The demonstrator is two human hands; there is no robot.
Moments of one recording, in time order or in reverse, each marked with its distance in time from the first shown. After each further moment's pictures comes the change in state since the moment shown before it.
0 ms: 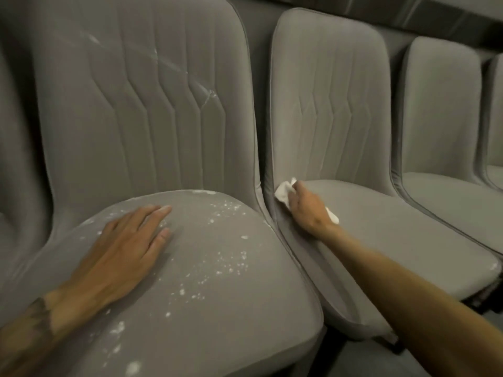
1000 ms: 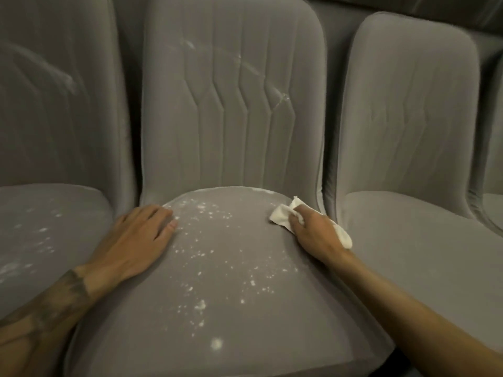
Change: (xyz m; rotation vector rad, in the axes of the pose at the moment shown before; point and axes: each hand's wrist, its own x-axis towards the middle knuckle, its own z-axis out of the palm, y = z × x) left_hand -0.031 -0.099 -0.014 0.087 -0.054 -0.235; right_hand -0.041 -0.086 0.067 -0.004 -0.039 -0.186
